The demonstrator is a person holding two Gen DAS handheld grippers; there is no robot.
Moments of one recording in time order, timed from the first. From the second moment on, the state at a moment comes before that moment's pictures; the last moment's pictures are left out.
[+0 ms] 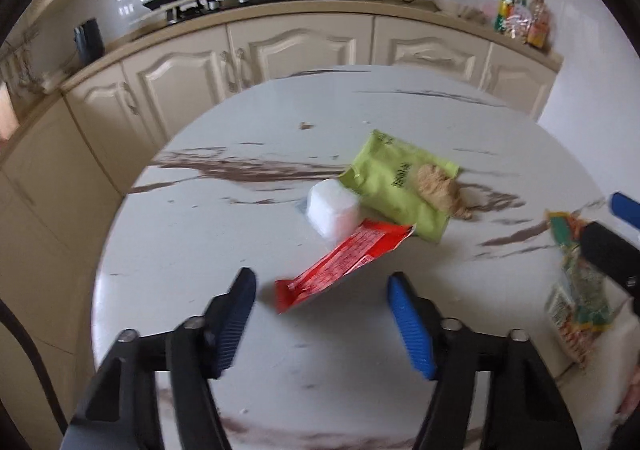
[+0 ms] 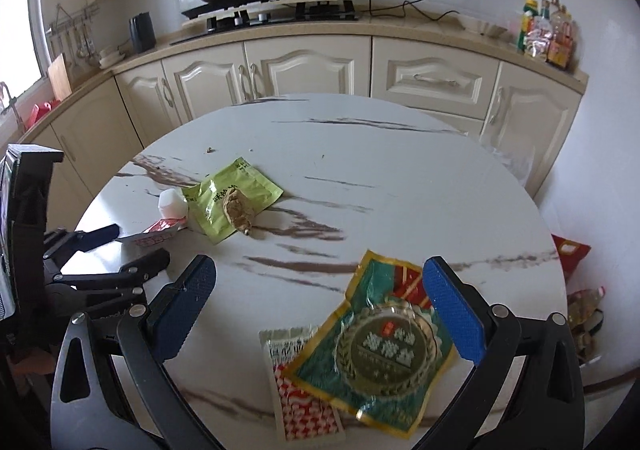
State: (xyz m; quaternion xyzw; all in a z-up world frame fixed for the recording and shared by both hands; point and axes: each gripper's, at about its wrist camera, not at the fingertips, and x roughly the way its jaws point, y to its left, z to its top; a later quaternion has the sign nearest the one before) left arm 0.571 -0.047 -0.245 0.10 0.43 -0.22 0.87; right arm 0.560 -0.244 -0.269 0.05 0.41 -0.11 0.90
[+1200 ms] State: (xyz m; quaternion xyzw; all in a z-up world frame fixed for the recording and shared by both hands) left arm 0.529 0.009 -0.221 0.06 0.39 -0.30 0.87; right arm 0.636 -0.213 -0.298 0.01 0.48 0.02 0.88
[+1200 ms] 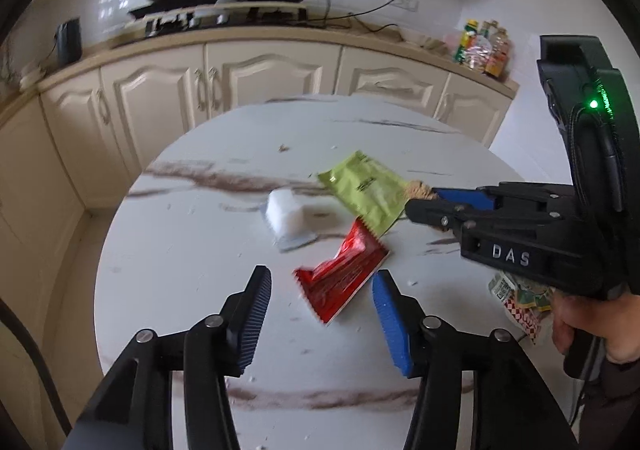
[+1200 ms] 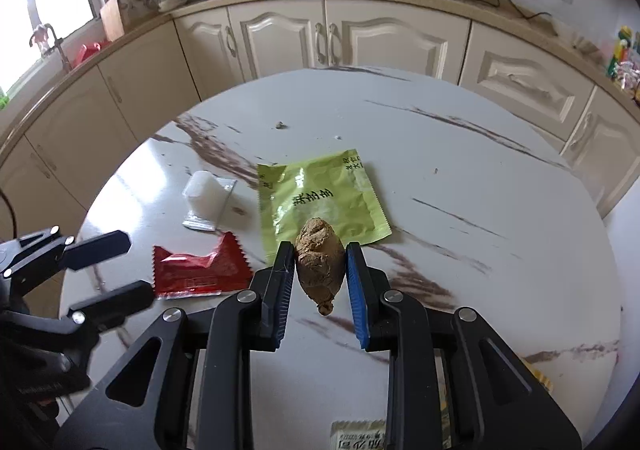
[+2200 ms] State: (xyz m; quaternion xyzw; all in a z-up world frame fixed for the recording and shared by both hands) left arm 0.543 -0.089 -0.240 0.18 0.39 -0.35 0.83; right arm 0.616 -0.234 -0.312 0.06 0.48 0.01 0.87
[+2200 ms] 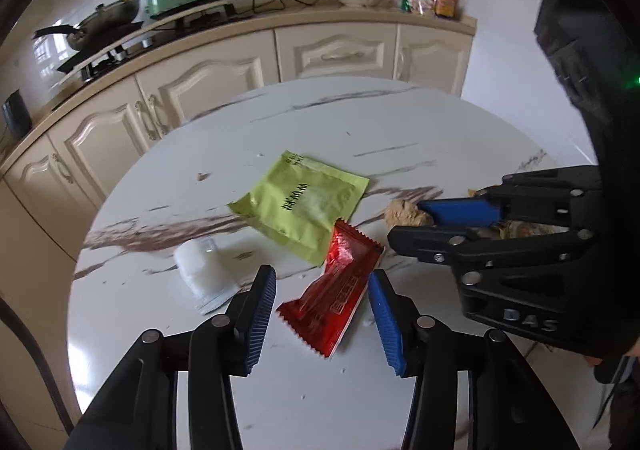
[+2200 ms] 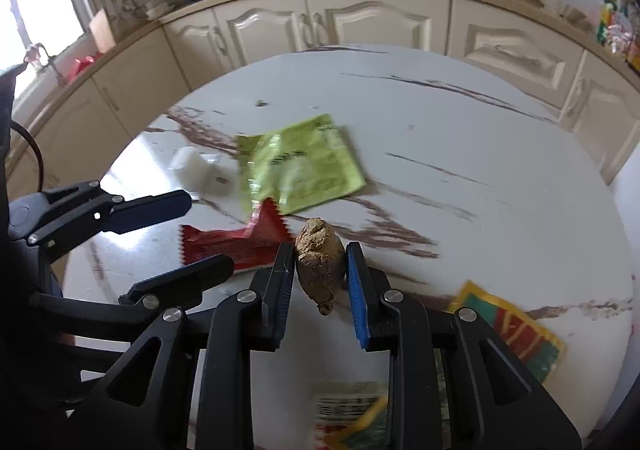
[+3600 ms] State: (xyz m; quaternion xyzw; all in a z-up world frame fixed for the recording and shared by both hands) left arm 0.408 0.288 -0.230 -0.03 0.39 -0.14 0.91; right arm 0.587 0.098 -0.294 -0.06 0.44 0.26 0.86
